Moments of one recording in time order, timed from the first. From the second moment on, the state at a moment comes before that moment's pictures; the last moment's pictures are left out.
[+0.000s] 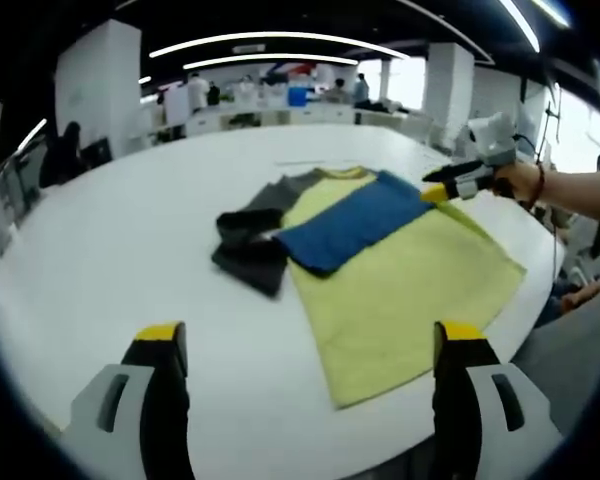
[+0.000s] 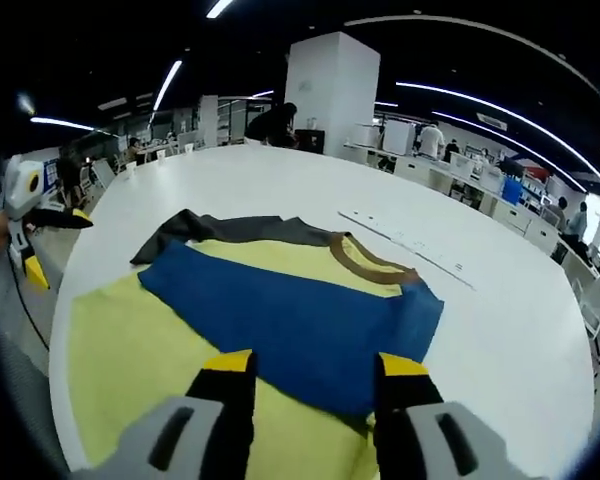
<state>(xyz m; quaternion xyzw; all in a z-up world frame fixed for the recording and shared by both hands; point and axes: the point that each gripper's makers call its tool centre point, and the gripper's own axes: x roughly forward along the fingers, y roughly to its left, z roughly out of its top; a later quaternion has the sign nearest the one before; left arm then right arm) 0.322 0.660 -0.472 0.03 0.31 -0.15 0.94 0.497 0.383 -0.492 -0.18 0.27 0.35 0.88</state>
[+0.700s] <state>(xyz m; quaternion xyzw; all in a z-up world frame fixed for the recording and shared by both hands) 0.320 0.664 -0.476 0.03 0.32 -0.14 0.94 0.502 0.339 -0.520 -0.24 0.30 0.31 0.87</state>
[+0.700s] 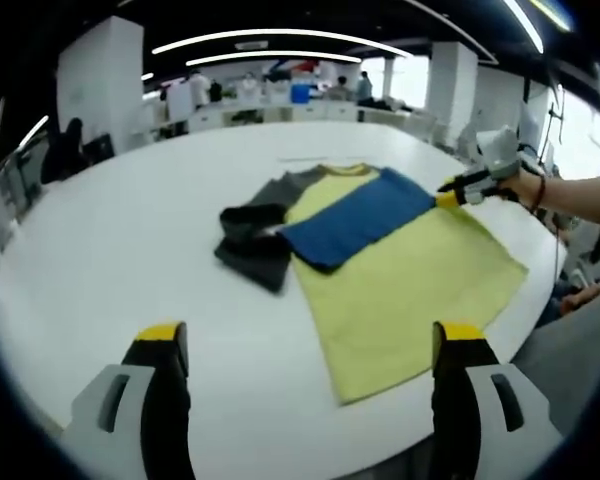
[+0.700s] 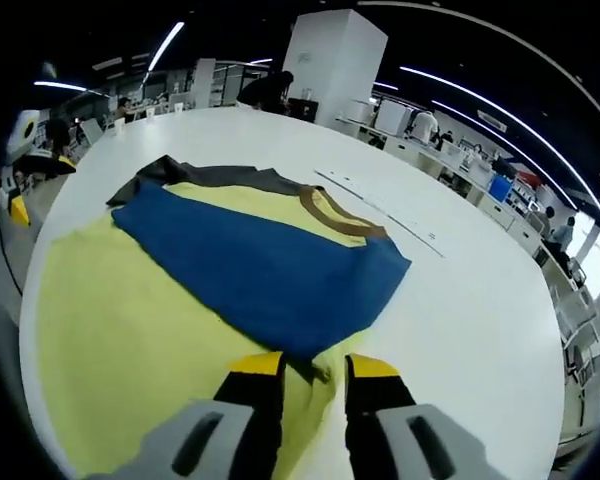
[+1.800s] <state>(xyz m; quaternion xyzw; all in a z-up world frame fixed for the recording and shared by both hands) 0.316 0.668 -0.481 0.02 0.33 -0.14 0.93 0.503 0.336 -0.527 -0.33 0.30 0.33 0.83</state>
